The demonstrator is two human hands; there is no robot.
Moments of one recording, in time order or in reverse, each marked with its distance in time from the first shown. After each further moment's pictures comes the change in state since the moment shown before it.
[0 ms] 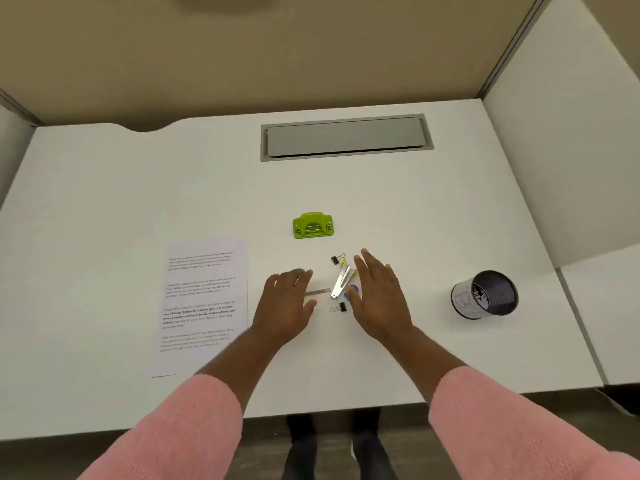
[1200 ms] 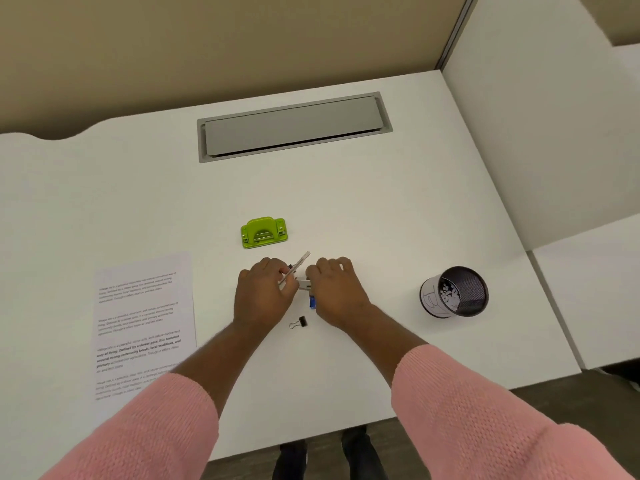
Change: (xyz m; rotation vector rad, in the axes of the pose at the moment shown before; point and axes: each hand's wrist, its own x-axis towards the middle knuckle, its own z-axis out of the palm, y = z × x) left_hand 0.082 0.042 0.022 -0.261 0.227 -0.127; right_hand 0.055 0.032 0.008 -0.234 -0.215 -0.158
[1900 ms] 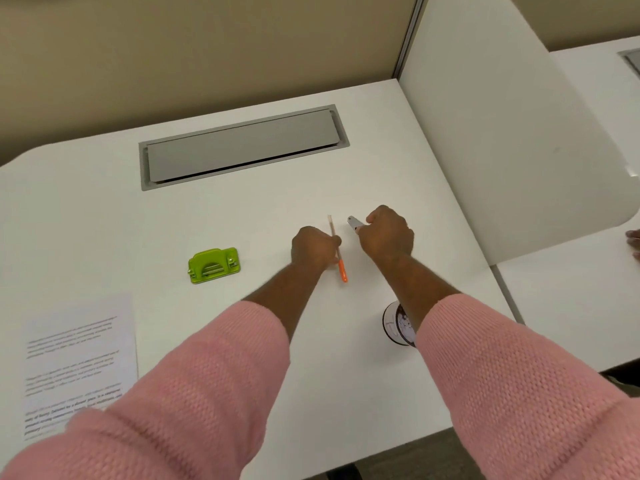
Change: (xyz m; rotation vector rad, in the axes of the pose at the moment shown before) left_hand 0.141 0.168 0.086 -0.553 -0.372 -0.536; right_hand 0.049 0.184 -0.078 0.422 0.189 0.915
